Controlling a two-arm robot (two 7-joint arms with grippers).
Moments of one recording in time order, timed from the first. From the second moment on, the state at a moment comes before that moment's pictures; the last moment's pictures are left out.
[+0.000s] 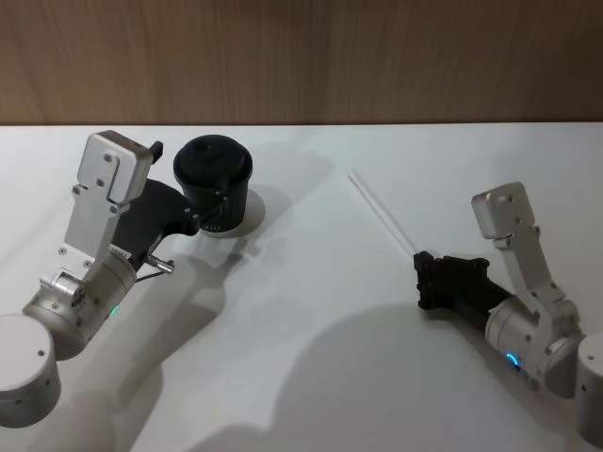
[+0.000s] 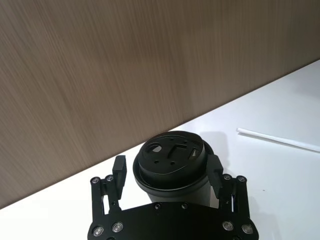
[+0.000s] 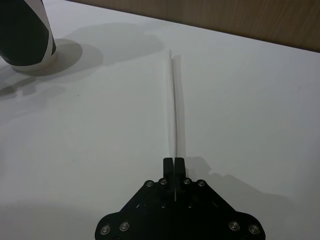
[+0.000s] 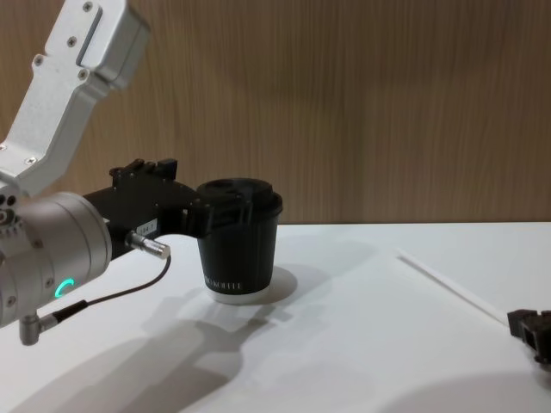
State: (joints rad) left arm -0.24 0.38 0.45 -1.63 -0.20 0.01 -0.01; right arm 0.05 0.37 -0.22 -1.68 0.21 0.40 0.20
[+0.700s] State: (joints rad) left arm -0.24 0.38 0.45 -1.63 -0.20 0.01 -0.01; right arm 0.03 0.33 -0.17 -1.71 0.23 0.24 0.22
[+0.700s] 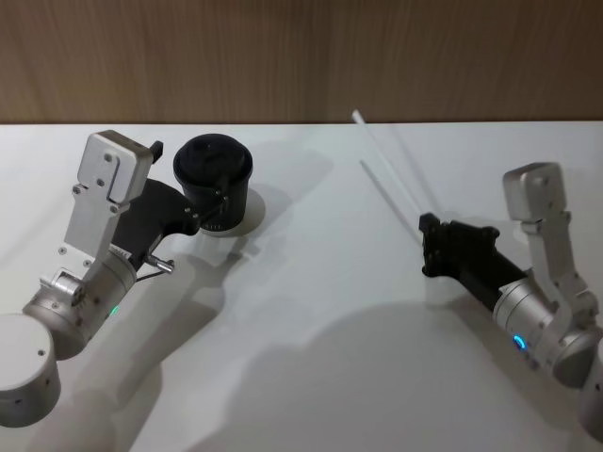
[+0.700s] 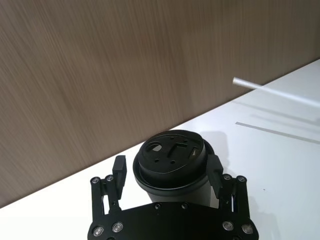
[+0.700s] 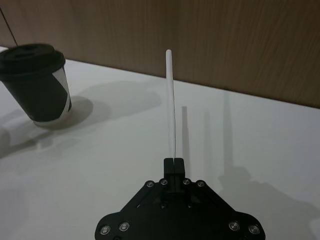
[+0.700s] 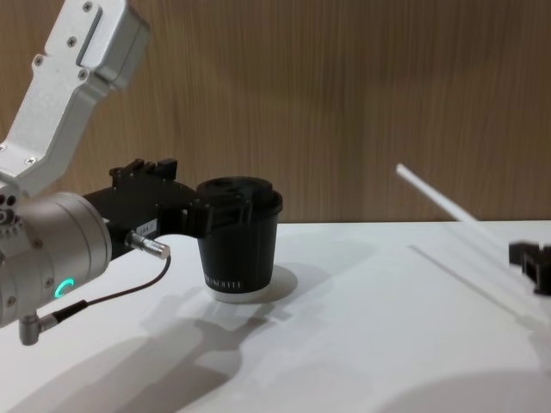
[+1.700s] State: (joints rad) left arm -0.24 0.35 0.38 -1.69 -0.47 0.04 -0.23; right arm 0.11 0.33 -0.13 -1.77 0.43 -0.07 0.45
